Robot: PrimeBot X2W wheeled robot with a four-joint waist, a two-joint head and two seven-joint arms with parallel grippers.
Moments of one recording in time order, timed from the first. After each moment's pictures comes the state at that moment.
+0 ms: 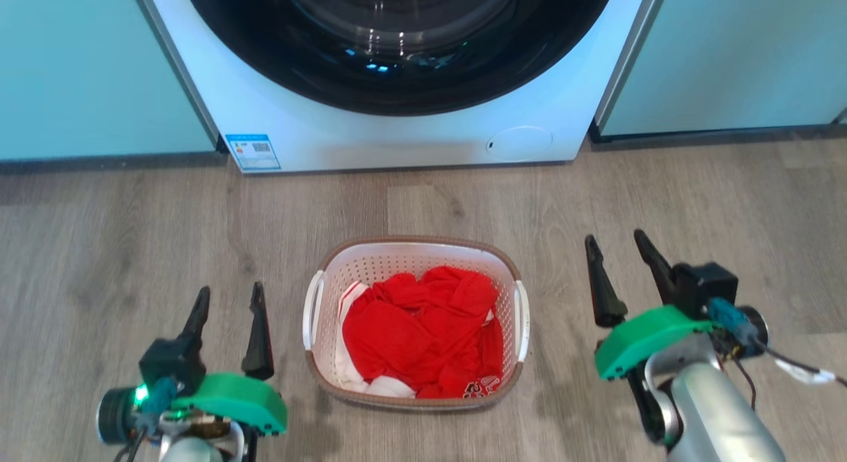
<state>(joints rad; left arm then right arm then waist) -0.01 0.08 -0.16 0.22 -0.21 0.06 -0.25 -0.23 -0.06 0.19 0.39 0.26 0.13 -0.25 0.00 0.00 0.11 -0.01</state>
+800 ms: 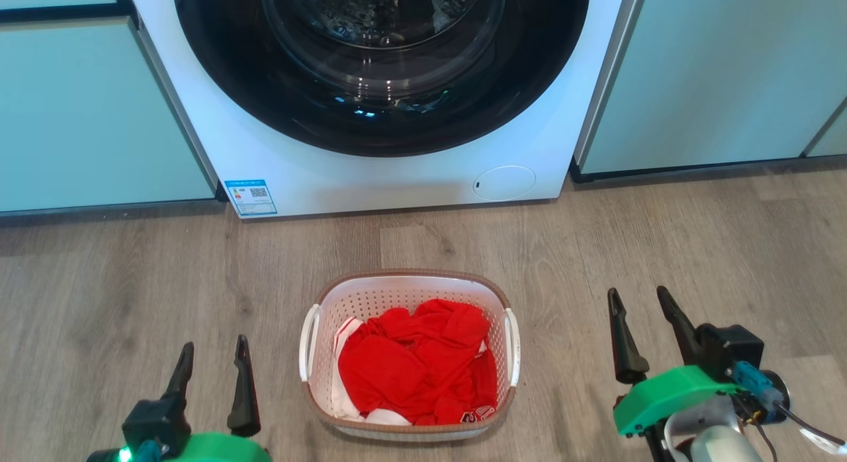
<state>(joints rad) 0.19 0.06 -0.09 0.10 -0.18 0.05 -0.25 -0.01 -0.05 0.12 0.24 0.25 0.13 -0.25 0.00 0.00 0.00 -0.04</state>
